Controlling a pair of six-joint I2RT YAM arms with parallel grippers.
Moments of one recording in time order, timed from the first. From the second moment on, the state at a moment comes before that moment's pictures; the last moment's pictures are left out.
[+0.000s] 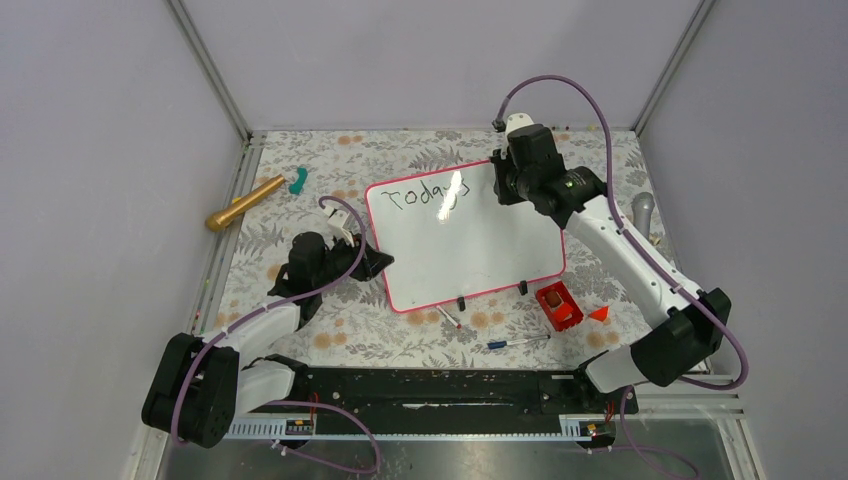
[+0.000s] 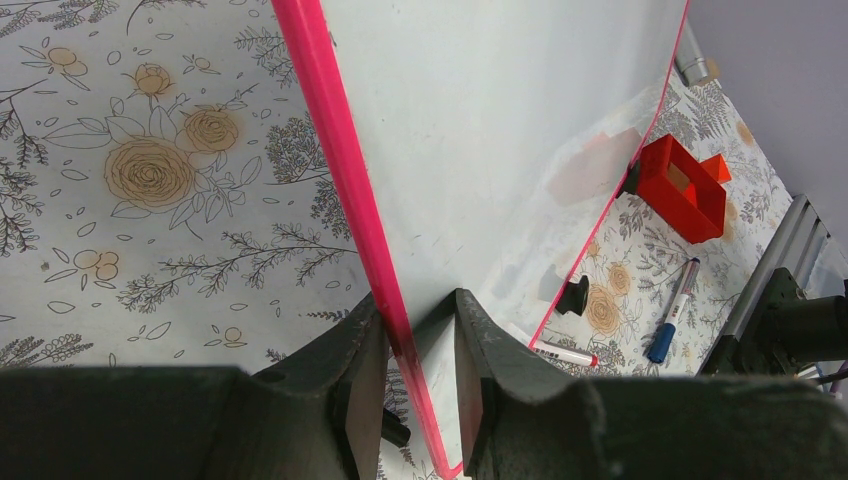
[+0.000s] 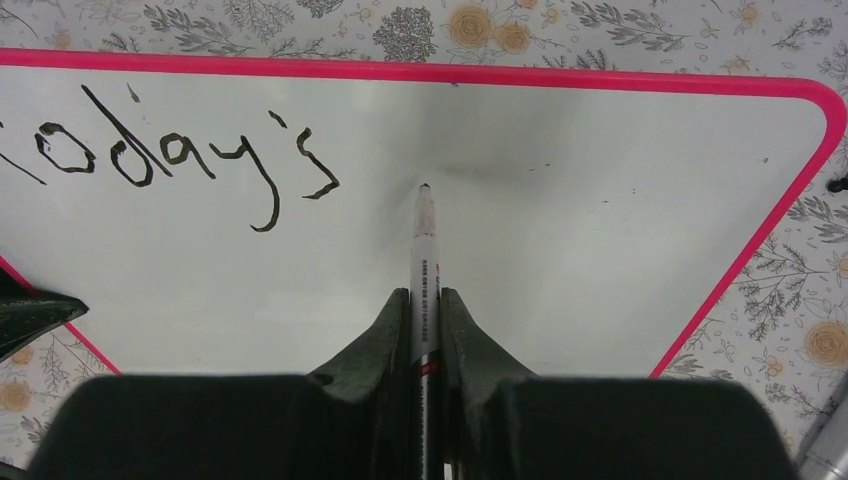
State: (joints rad) left arm -0.31 1.13 0.36 0.44 0.50 -0.37; right arm 0.52 1.46 1.48 -0.70 0.16 0.16
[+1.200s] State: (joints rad) left arm -0.31 1.13 0.36 0.44 0.50 -0.37; right arm 0.52 1.51 1.52 -0.70 0.14 0.17
